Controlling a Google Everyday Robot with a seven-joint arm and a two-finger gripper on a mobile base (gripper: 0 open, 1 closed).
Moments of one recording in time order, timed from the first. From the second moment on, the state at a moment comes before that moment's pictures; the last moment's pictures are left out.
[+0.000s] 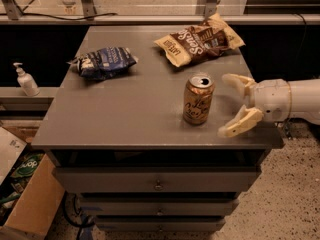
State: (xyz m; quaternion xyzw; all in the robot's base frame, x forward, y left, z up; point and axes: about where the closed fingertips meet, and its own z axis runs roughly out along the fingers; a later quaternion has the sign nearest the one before) arm 0.522 -0.155 0.851 -0.50 0.63 0.35 0.48
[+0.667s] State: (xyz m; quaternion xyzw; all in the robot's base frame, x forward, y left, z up) arm 0.560 -0.117 0.833 -0.49 0.60 0.39 0.50
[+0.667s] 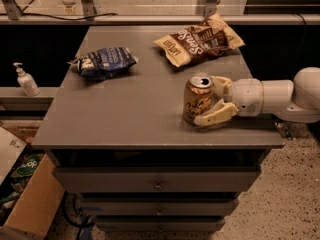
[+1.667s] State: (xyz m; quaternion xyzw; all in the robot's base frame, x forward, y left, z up) arm 0.562 -0.112 0.867 -0.47 0.65 0.42 0.43
